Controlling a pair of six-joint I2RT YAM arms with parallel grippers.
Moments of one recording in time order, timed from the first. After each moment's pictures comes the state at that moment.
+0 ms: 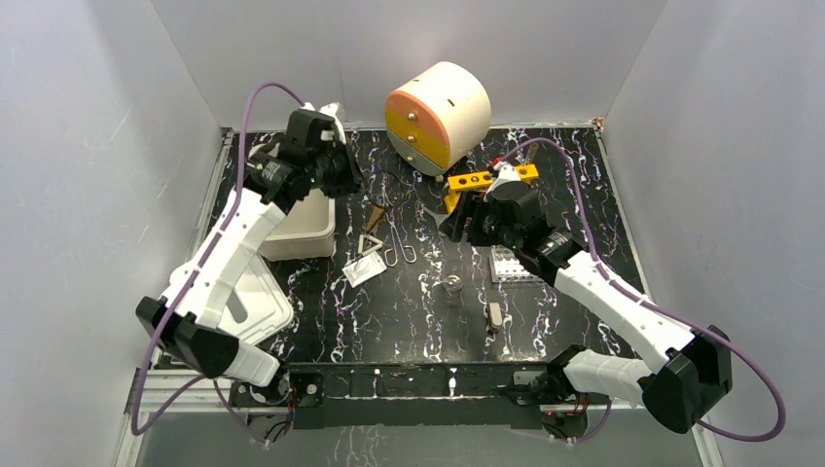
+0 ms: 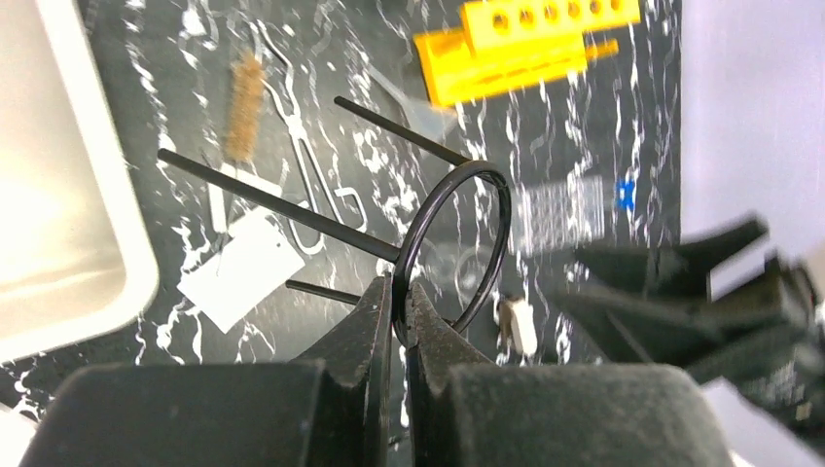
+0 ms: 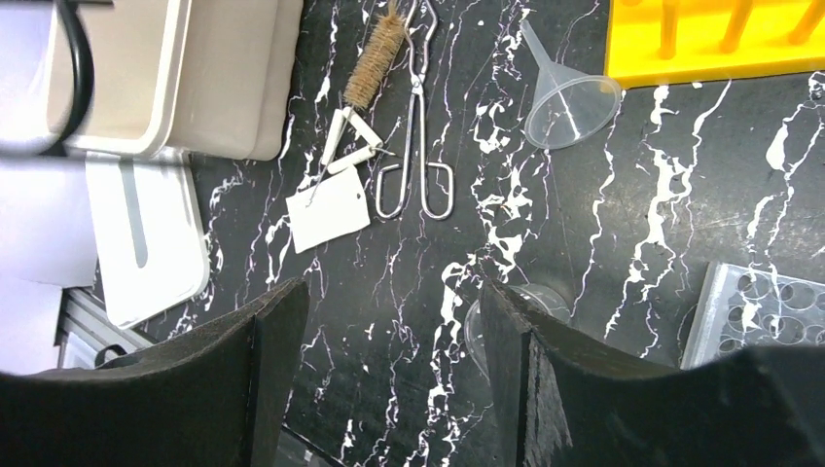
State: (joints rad) left arm -0.52 1.43 1.65 -0.93 0.05 -0.56; right arm 0.65 1.14 0.96 -0.35 -0.01 0.62
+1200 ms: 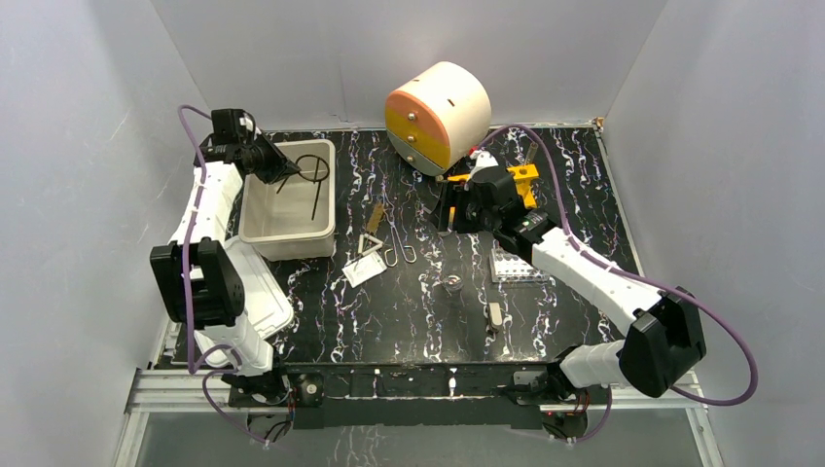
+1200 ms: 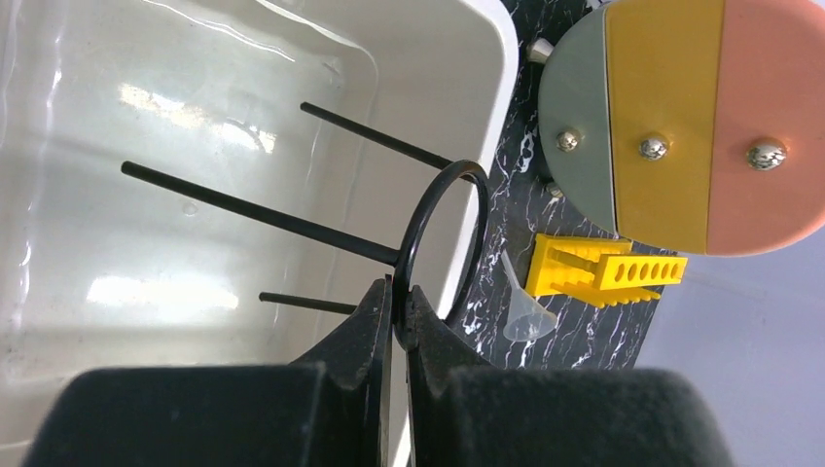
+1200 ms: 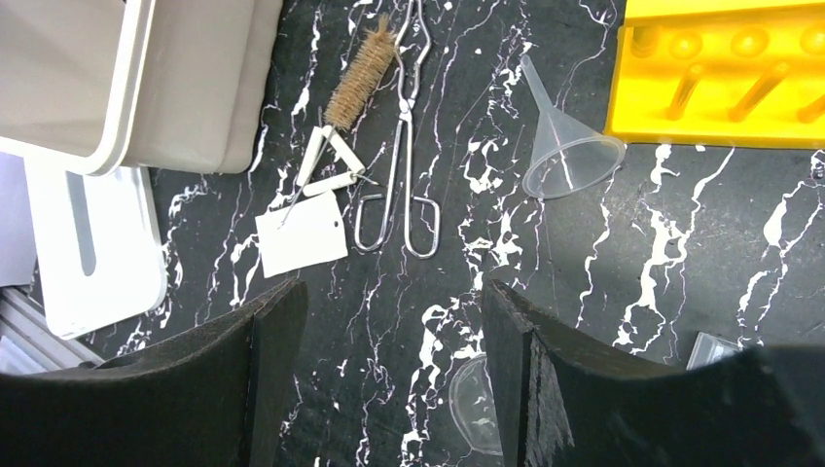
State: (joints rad) left arm 0.10 1.70 1.56 -0.66 0.33 -0.62; right arm 0.65 1.32 1.06 -0.29 -0.02 0.52
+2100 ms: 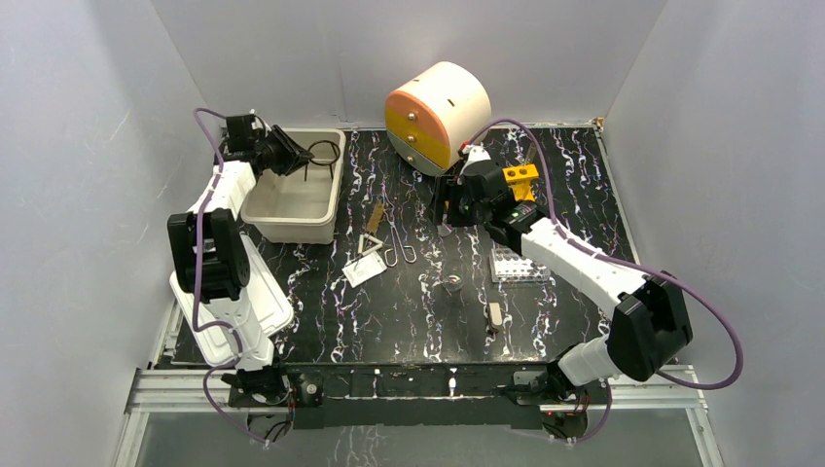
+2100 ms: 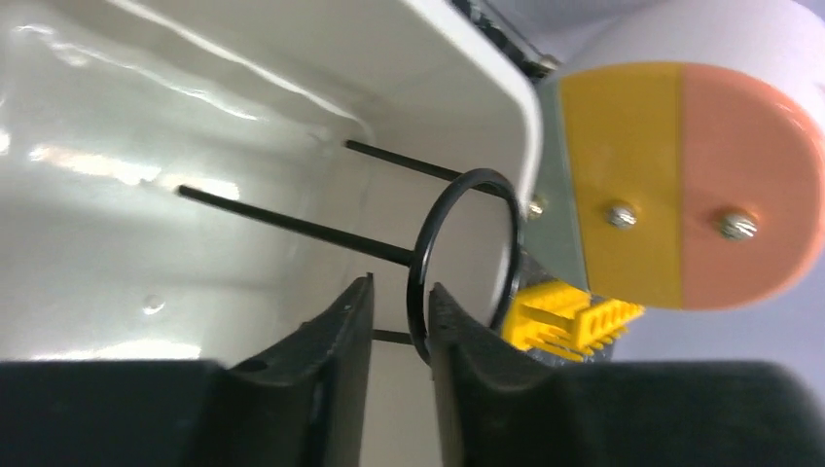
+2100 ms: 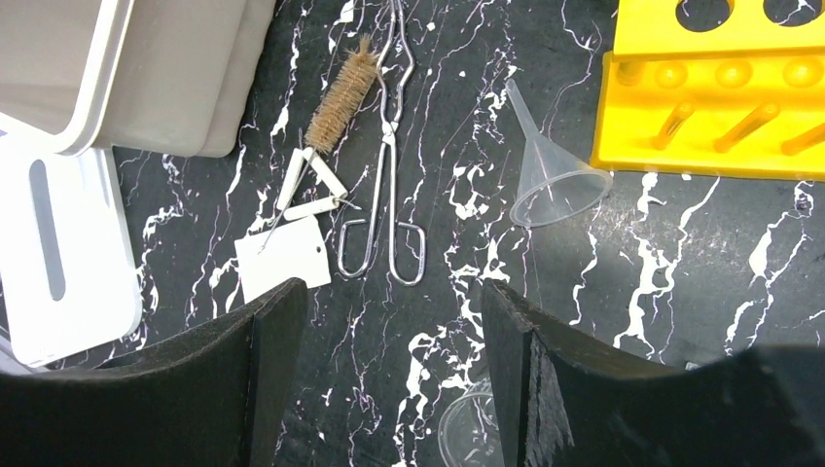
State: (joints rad) left arm 0.10 1.91 1.52 -0.25 0.48 -0.69; right arm 0.65 1.41 1.11 -0.28 0.01 0.49
